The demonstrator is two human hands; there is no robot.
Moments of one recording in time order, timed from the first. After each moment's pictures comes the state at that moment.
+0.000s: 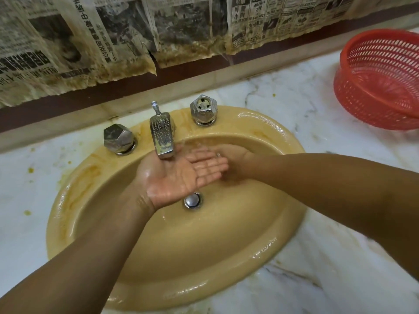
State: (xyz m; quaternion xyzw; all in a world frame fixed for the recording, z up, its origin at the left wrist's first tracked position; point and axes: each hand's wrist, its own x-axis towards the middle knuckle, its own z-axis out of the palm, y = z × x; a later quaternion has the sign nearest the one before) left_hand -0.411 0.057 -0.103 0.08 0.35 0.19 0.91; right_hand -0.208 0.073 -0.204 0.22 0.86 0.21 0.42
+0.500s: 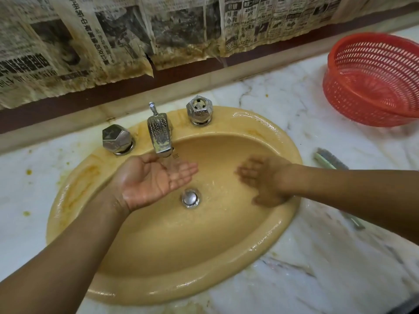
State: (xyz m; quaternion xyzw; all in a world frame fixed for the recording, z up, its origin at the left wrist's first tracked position) left_hand -0.447 0.067 -0.113 0.10 0.38 0.19 0.90; right_hand -0.161 -0.015 -0.140 0.42 0.76 -0.08 0.48
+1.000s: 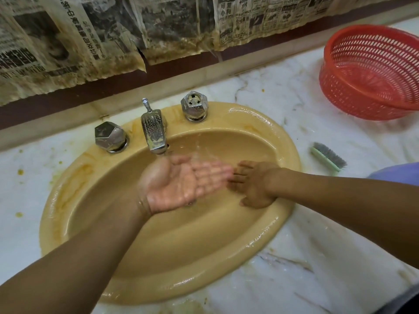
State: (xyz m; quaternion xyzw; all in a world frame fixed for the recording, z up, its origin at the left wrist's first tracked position) left_hand -0.407 0.038 -0.118 0.12 0.30 0.08 0.94; right_hand -0.176 -0.016 -0.169 0.43 0.78 -0.15 0.43
